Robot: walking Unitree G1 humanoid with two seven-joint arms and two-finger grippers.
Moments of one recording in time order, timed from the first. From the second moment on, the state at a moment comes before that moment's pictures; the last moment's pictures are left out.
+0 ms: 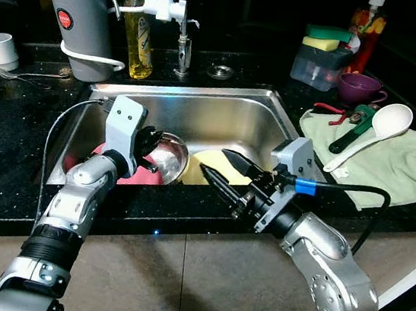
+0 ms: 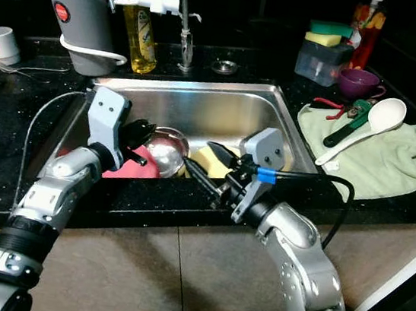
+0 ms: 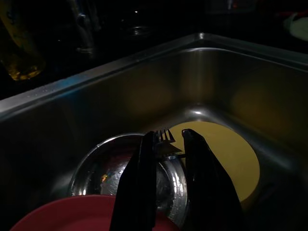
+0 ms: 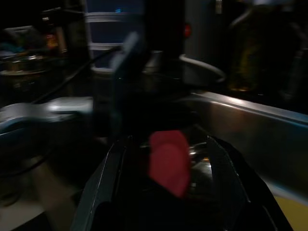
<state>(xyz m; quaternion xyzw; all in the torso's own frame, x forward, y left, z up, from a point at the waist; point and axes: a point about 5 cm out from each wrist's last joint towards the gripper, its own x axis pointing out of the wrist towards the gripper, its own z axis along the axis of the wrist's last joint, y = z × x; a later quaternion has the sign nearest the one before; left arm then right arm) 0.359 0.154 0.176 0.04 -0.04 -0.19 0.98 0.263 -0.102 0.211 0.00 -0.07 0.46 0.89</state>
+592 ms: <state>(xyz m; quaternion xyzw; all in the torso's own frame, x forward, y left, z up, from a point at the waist) 0.358 0.155 0.169 0.03 0.00 -0.20 0.98 0.252 -0.095 0.200 0.00 -0.04 0.49 0.87</state>
